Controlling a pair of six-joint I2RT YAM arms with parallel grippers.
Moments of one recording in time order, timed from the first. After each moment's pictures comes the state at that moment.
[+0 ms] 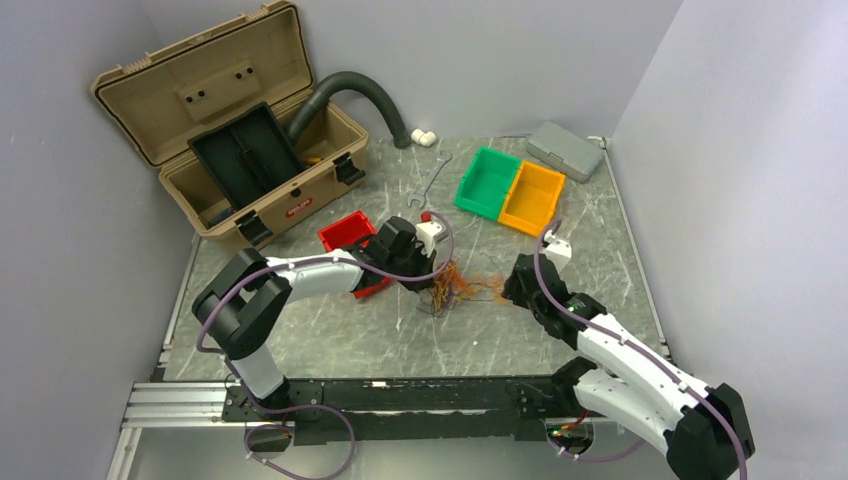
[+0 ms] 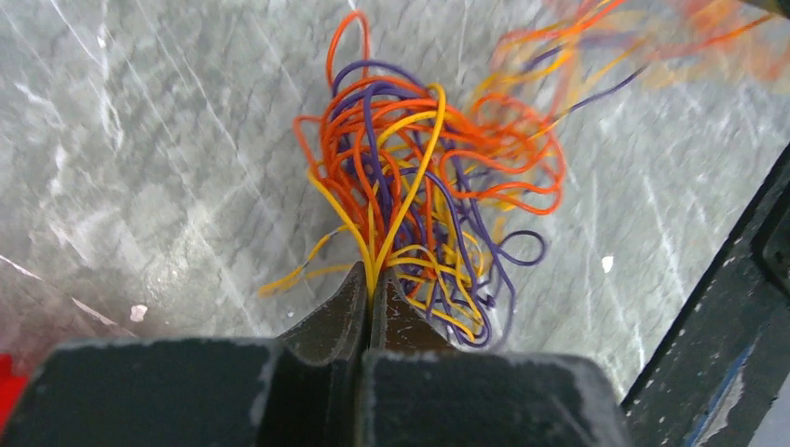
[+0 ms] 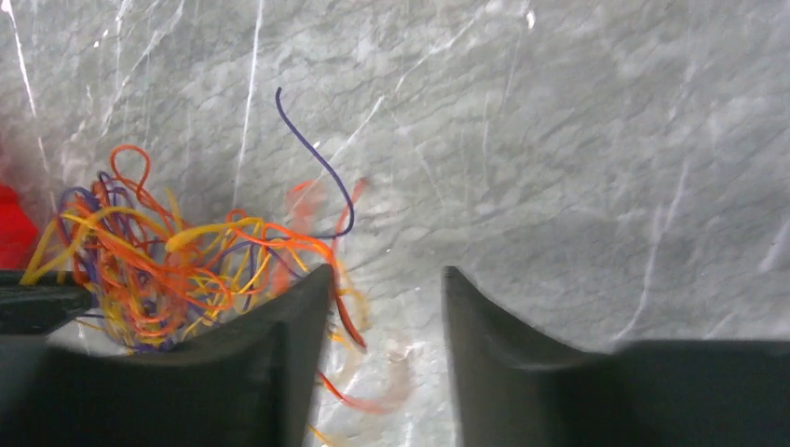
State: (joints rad) left arm -0.78 1.69 0.95 0.01 0.29 -0.19; right arm 0.56 0.83 0.46 -0.40 0.43 0.78
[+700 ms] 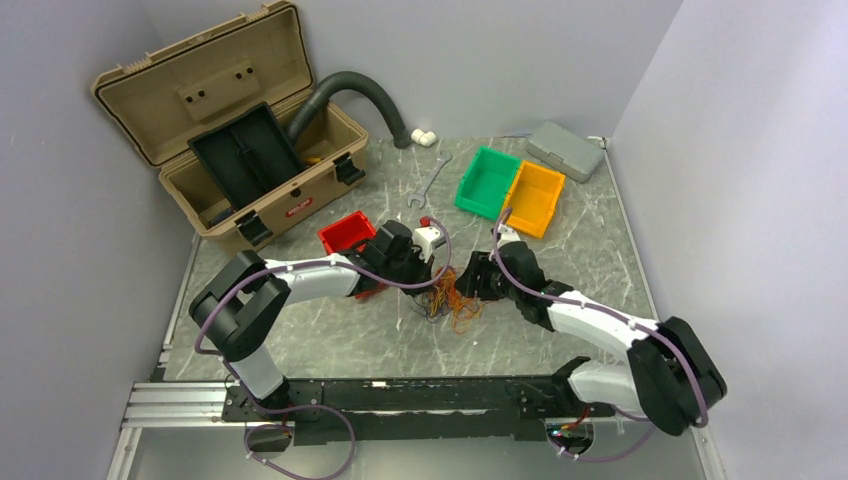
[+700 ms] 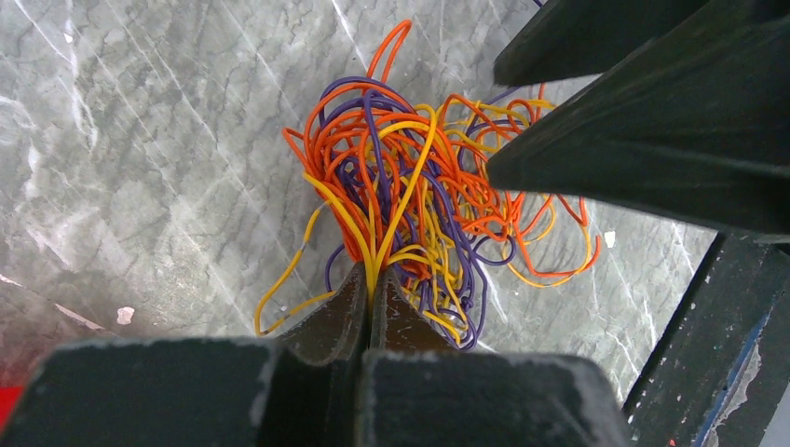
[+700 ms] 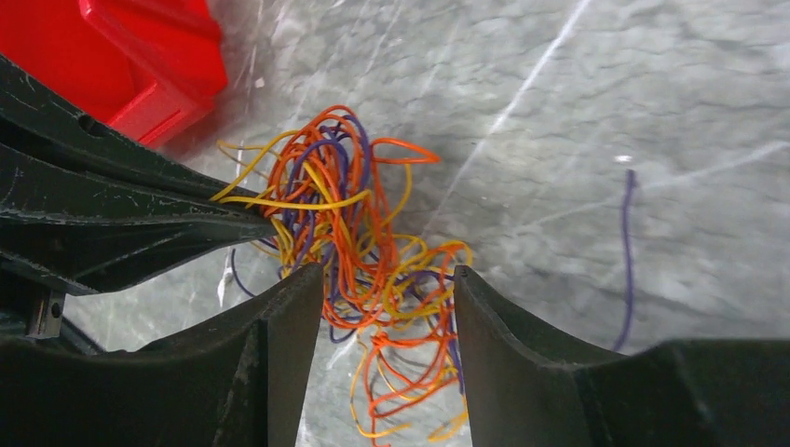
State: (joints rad) left arm -0.77 1.67 0.88 0.08 0.34 -0.13; right arm 0.56 1.16 0.45 0.07 -0.08 0.58
